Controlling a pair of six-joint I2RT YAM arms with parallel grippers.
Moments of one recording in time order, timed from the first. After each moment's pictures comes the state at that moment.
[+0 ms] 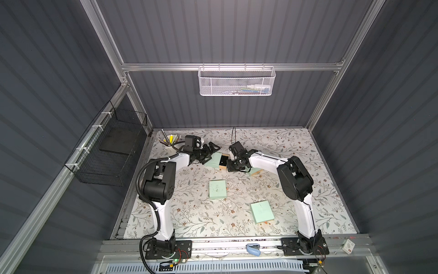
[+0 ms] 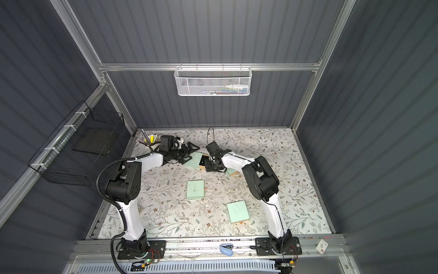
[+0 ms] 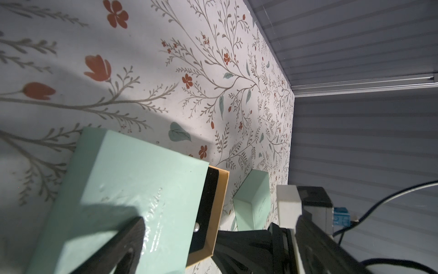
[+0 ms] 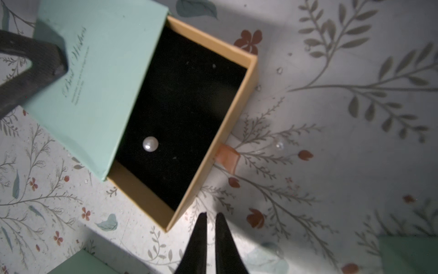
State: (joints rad) left arm -0.23 2.00 1.27 0.02 0.66 -0.83; right arm 0.64 2.16 1.56 -0.44 -0.13 0.43
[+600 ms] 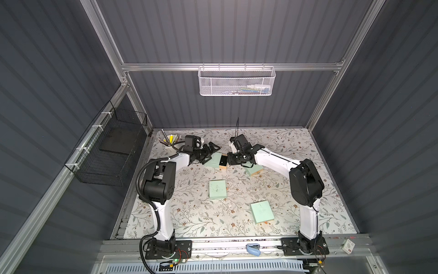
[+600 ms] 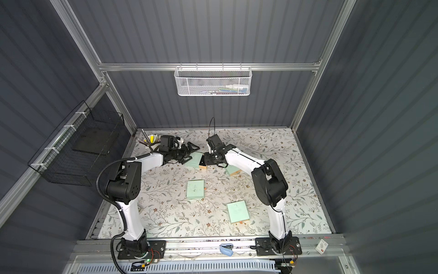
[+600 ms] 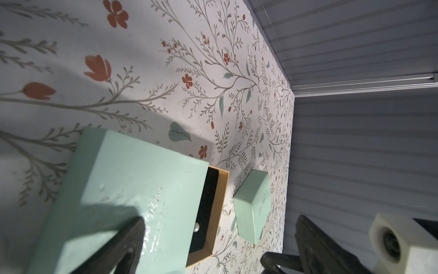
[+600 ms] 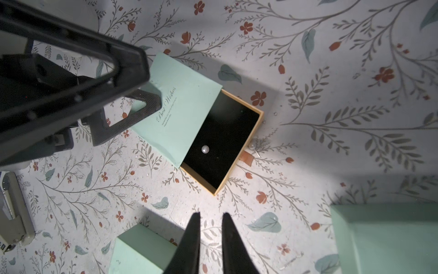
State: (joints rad) left arm -0.23 2.00 1.27 0.02 0.66 -0.83; right arm 0.64 2.03 1.60 -0.49 -0.12 0.41
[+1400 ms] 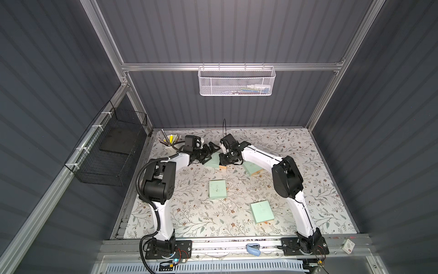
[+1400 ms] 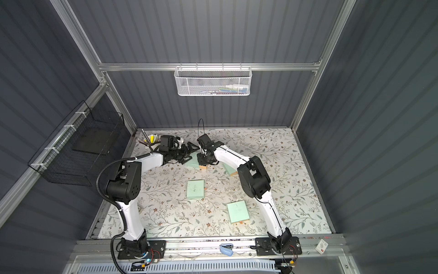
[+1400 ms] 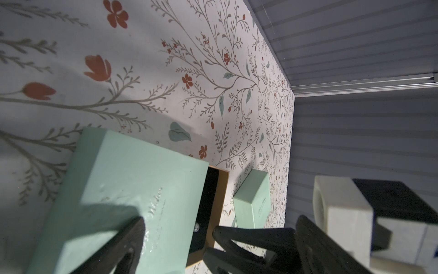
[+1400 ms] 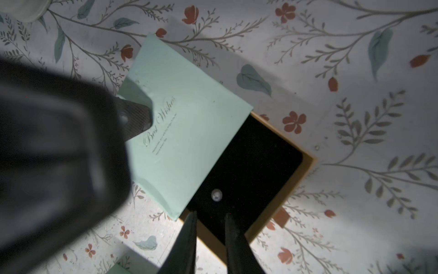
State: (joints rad) left arm -0.23 2.00 1.27 0.02 0.66 -0.83; right arm 0.68 2.31 1.93 -0.65 -0.10 0.33
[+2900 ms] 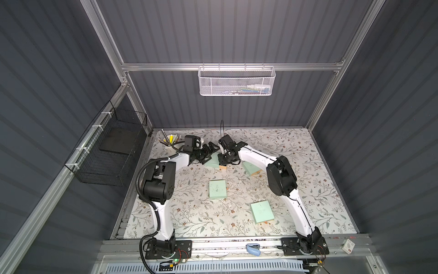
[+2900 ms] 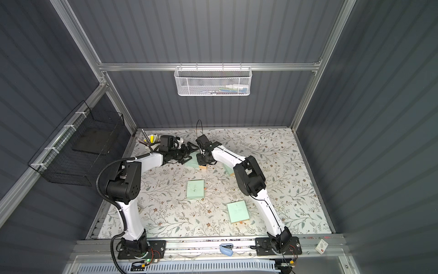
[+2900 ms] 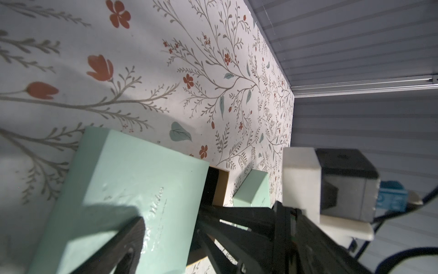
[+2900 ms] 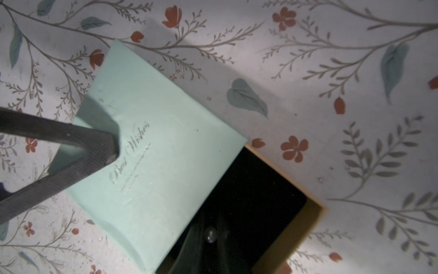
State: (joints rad) left arm -0.23 2.00 1.27 0.02 0.67 -0.83; right arm 0.68 2.41 2.01 -0.66 -0.06 0.31
